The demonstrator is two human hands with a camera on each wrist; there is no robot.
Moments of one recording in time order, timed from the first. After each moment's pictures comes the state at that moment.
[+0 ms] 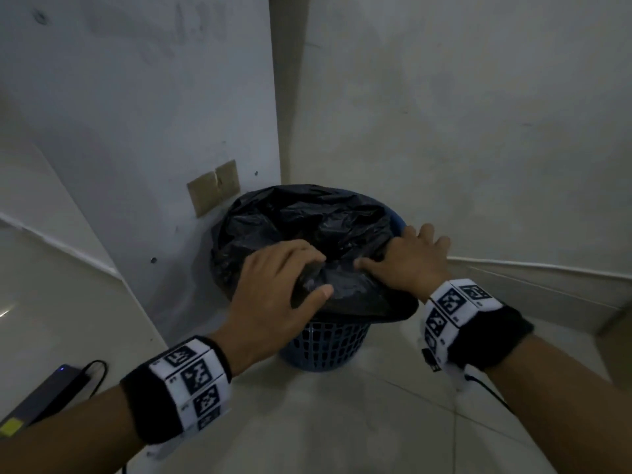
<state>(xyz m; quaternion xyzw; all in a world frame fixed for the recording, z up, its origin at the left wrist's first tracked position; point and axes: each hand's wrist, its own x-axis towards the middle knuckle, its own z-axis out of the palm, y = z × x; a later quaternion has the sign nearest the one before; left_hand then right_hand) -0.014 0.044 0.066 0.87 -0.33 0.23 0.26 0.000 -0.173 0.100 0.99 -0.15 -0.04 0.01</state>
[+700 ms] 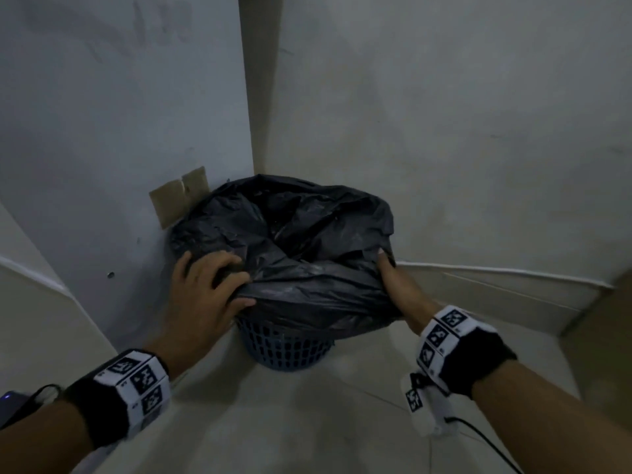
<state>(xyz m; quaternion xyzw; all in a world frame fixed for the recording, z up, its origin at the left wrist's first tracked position) 0.047 0.094 0.018 0.87 -0.34 0.34 0.13 0.007 -0.218 0.044 0.78 -0.24 0.01 -0.58</state>
